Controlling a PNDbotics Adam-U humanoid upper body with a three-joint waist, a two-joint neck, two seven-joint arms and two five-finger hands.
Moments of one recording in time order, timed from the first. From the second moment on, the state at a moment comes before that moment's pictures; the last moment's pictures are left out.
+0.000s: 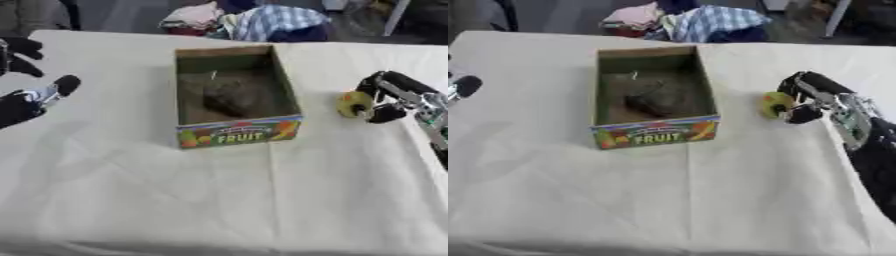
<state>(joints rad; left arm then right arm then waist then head) -0.35 0.47 0.00 -1.72 -0.25 0.05 0.02 -0.74 -0.56 0.11 -0.77 0.78 -0.34 0.09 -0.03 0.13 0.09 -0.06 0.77</state>
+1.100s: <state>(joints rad) -0.34 0.45 -0.02 -1.71 -0.24 0.03 -0.02 -0.97 -0.42 0.15 -0.92 0.76 -0.29 0.09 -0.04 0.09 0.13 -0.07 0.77</state>
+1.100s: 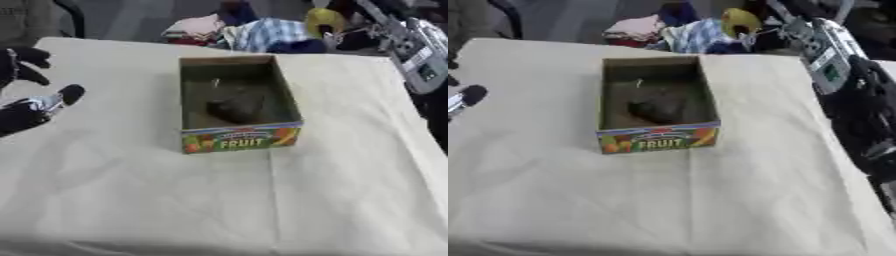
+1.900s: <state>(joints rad) -0.38 0.41 -0.06 -1.71 -0.21 0.02 0.00 -1.00 -0.22 0.15 -0.72 1.08 -0.38 0.13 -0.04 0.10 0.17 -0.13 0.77</state>
